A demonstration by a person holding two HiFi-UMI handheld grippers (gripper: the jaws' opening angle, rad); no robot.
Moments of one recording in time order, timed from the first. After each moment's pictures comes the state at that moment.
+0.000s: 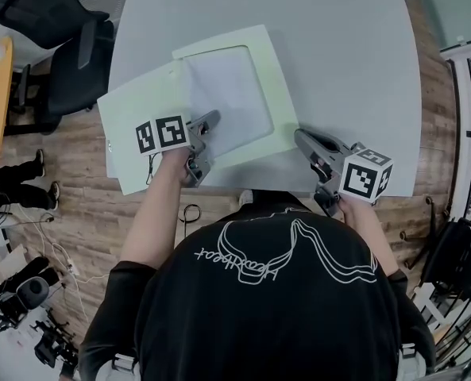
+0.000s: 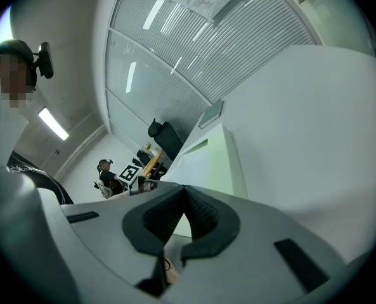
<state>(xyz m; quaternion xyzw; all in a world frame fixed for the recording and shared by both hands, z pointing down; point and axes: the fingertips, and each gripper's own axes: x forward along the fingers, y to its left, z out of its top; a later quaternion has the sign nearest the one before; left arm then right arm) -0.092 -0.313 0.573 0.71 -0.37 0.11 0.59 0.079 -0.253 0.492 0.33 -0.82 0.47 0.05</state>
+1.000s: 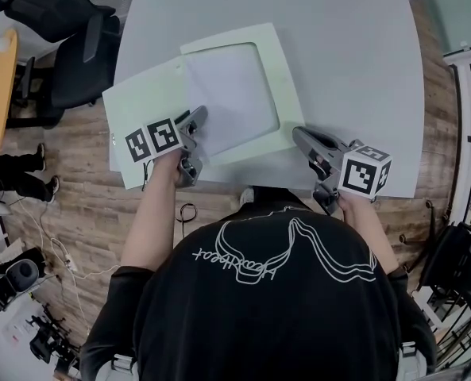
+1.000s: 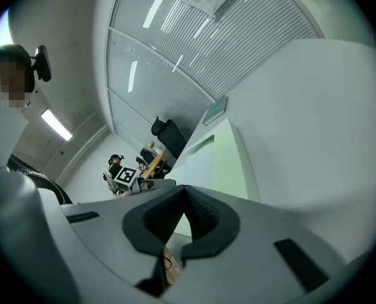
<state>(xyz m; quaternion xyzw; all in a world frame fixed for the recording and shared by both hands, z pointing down) -0.150 -0.313 0.565 0.69 -0.47 0.11 0.53 0.064 -0.251 0.490 0.31 -0.82 0.48 0.05</state>
